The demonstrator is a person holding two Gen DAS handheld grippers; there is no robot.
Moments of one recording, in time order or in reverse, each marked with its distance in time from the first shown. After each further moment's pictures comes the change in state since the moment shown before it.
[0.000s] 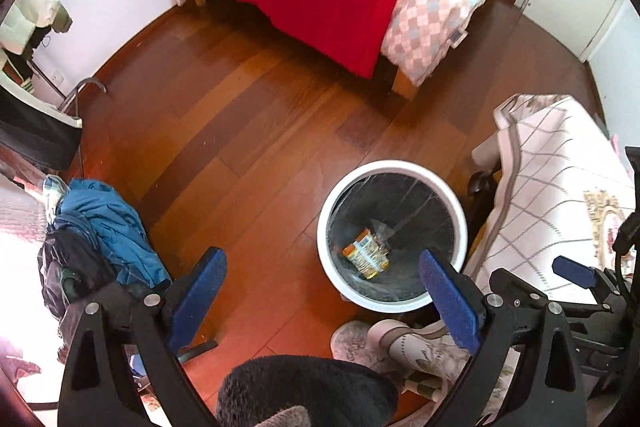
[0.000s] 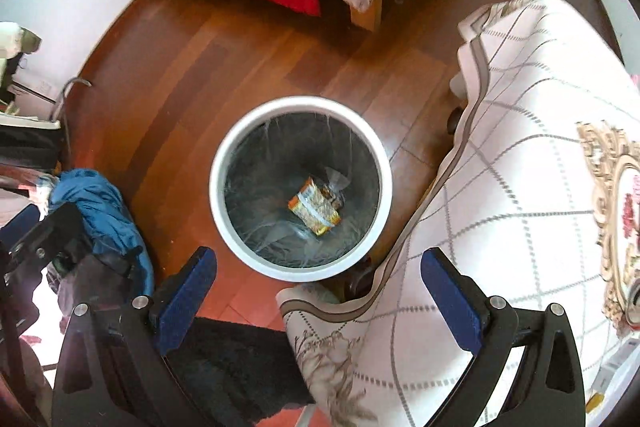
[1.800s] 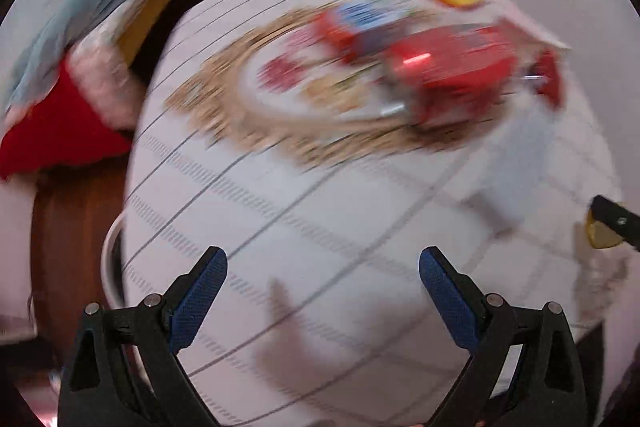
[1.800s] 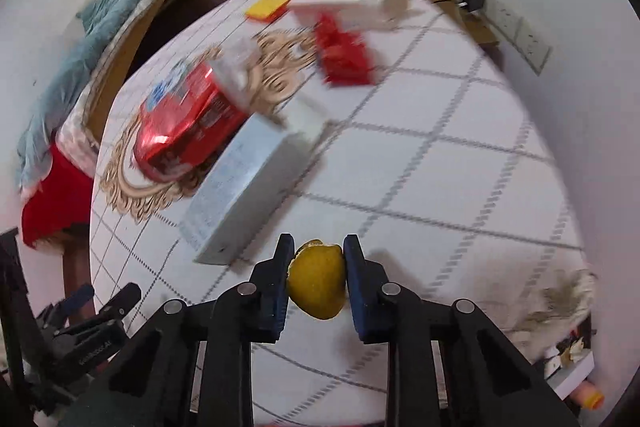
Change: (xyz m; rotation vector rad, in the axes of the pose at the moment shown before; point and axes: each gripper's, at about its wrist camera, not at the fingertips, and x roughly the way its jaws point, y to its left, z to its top) left arm -0.033 -0.420 -0.194 0.818 0.003 -0.221; right arm -0.139 -0.407 -0.330 0.913 -0.341 -0.104
